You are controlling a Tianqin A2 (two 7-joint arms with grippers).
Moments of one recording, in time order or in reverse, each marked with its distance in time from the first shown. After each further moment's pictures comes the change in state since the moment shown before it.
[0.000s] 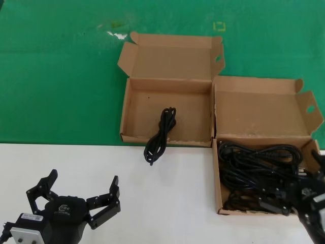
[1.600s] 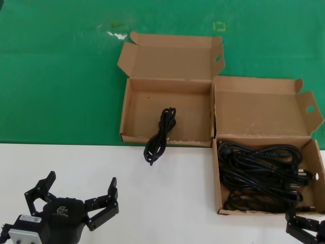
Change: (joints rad) left arm 0.008 0.003 -0.010 0.001 0.008 0.004 -0.006; right arm -0.239 0.005 0.109 0.118 0.089 0.065 0.251
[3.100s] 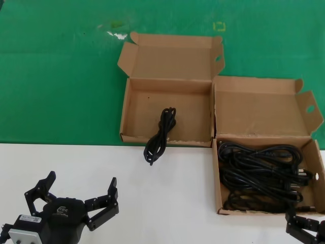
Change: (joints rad) left arm 0.000 0.000 0.000 0.000 0.000 0.000 0.000; right arm 0.000 0.000 0.000 0.000 0.000 0.000 0.000
